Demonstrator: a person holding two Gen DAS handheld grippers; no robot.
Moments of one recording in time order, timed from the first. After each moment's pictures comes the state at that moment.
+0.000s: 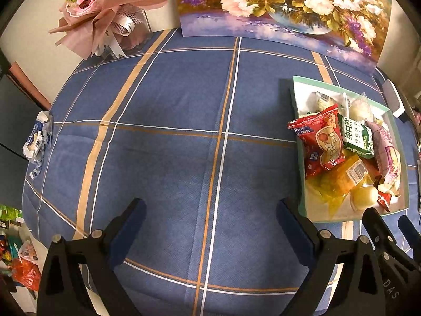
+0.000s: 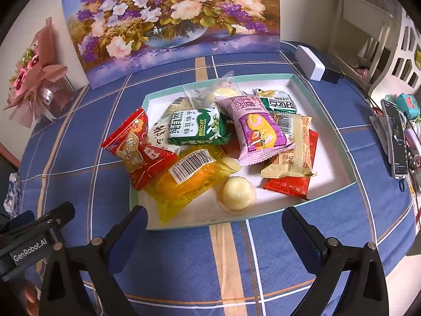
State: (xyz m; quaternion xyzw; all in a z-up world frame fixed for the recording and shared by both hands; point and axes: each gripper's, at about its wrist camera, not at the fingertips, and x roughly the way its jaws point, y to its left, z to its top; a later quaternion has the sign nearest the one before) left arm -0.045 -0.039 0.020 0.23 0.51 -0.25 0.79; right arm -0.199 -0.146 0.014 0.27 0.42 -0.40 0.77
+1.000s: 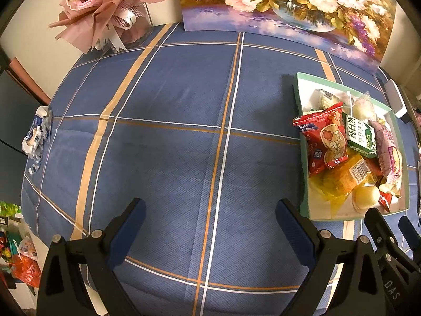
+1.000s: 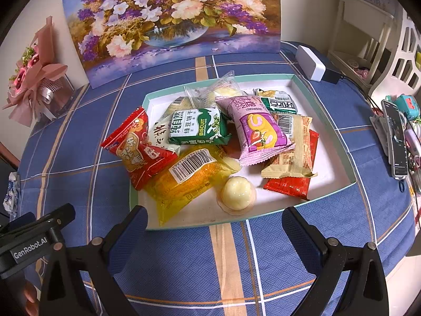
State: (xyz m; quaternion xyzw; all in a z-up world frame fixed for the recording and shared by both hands) left arm -0.041 -0.037 0.015 0.23 0.52 -0.25 0.78; right arm -0.198 -0.145 0.014 0.27 0.42 -0.40 0.77
